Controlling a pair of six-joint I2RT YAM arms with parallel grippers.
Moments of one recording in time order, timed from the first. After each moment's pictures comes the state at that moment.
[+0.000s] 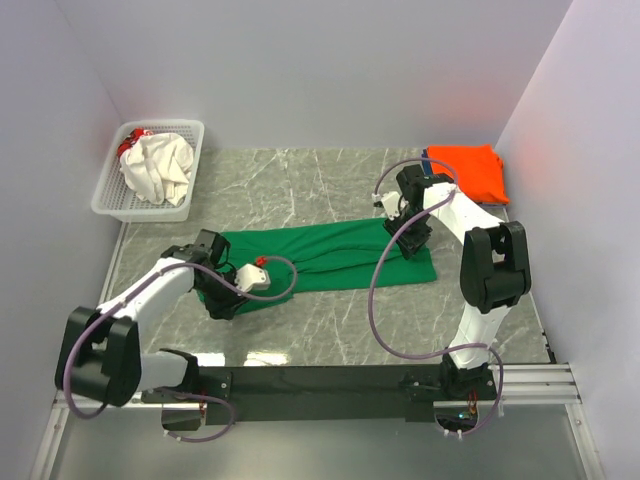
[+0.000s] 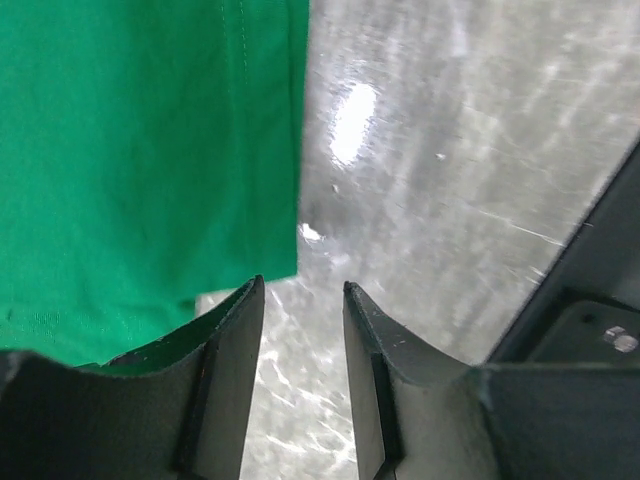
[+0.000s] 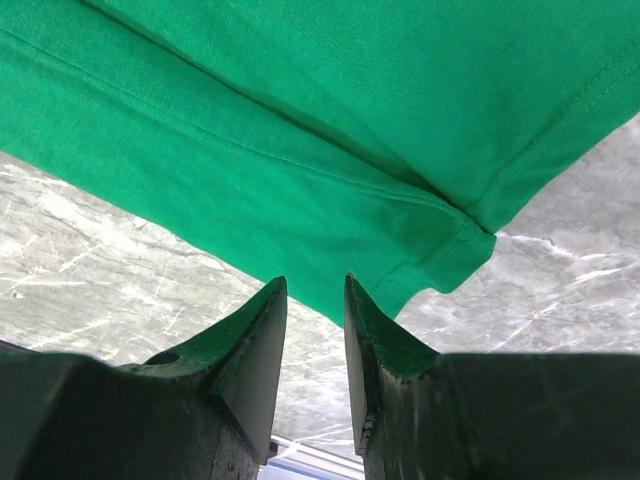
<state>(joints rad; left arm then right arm) -0.25 1.24 0.71 -0.87 0.38 0.92 0.22 1.84 1.40 -1.02 -0.09 -0.46</state>
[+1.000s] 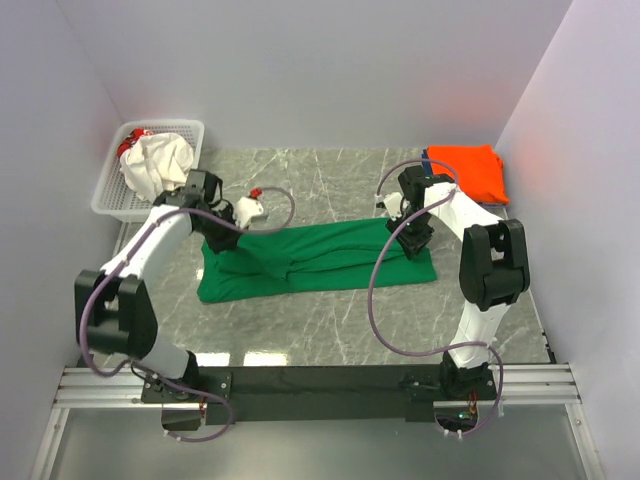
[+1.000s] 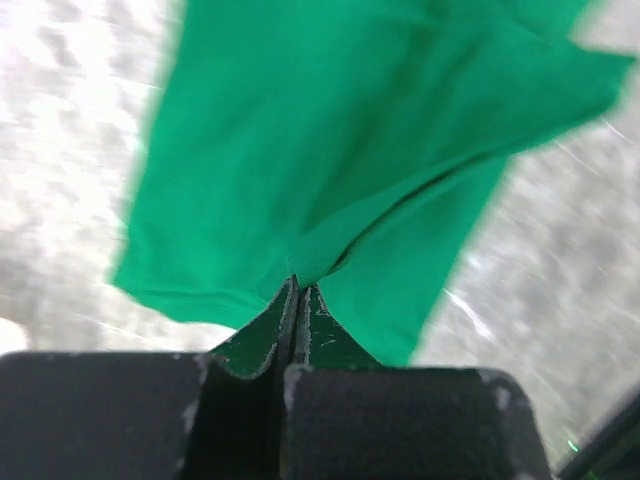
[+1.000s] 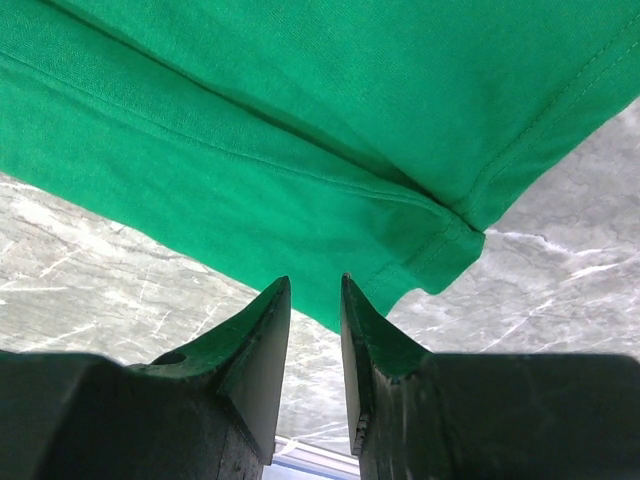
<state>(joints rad) -0.19 1.48 1.16 -0.87 0.39 0.89 0.20 1.86 1.40 -1.02 -0.07 -0.46</state>
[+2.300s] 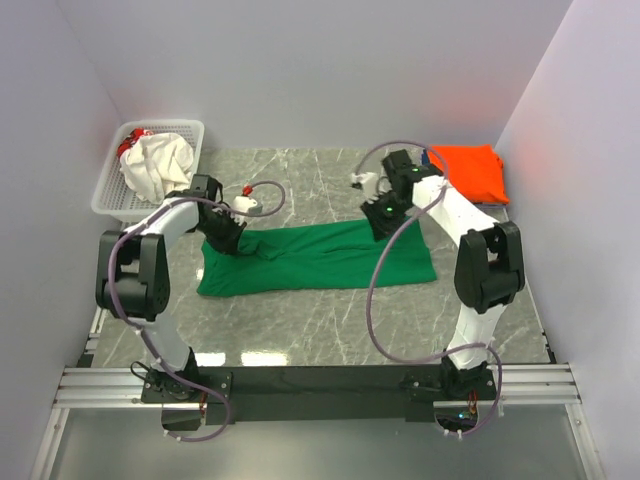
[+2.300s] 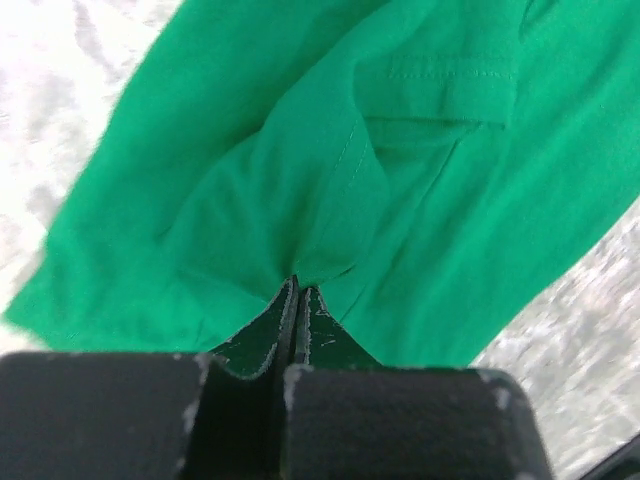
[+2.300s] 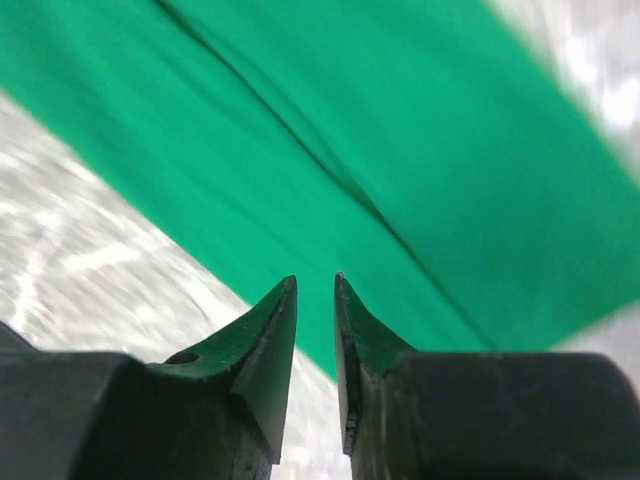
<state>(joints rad) -0.09 1.75 1.19 -0.72 0.41 0.68 0.28 1.87 1.52 -0.96 -0.32 -0.45</state>
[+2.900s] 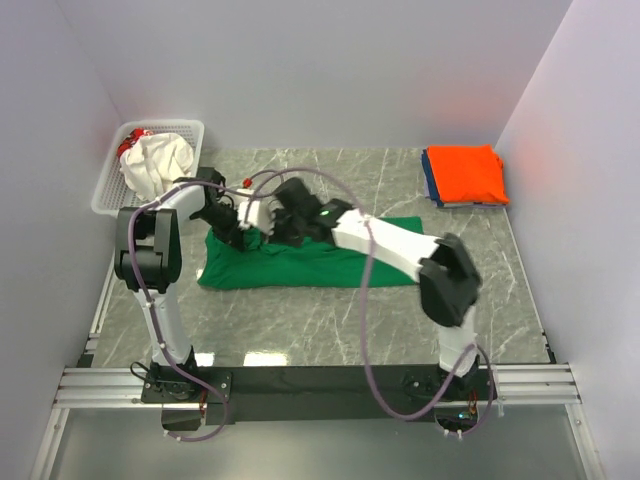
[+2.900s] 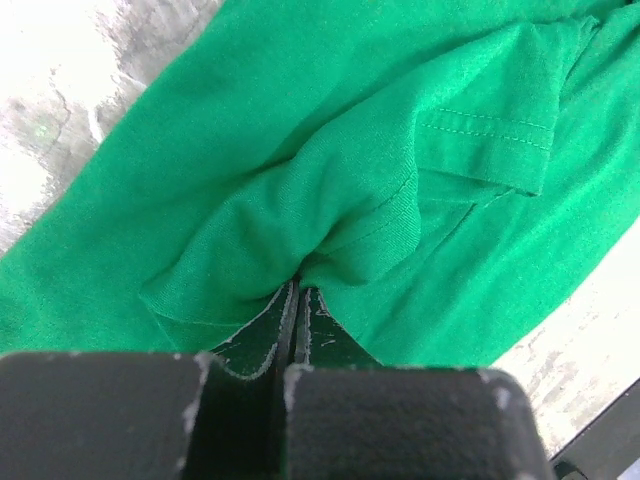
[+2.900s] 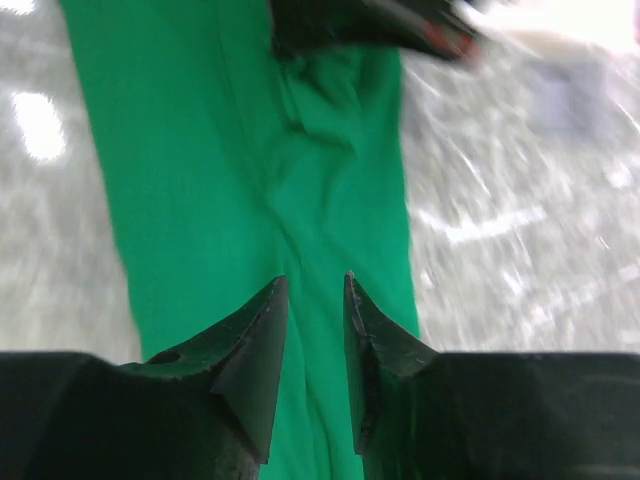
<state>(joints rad) -0.07 2.01 1.43 -0.82 0.51 0.58 0.85 1.89 1.60 -0.48 -0.17 -0.68</state>
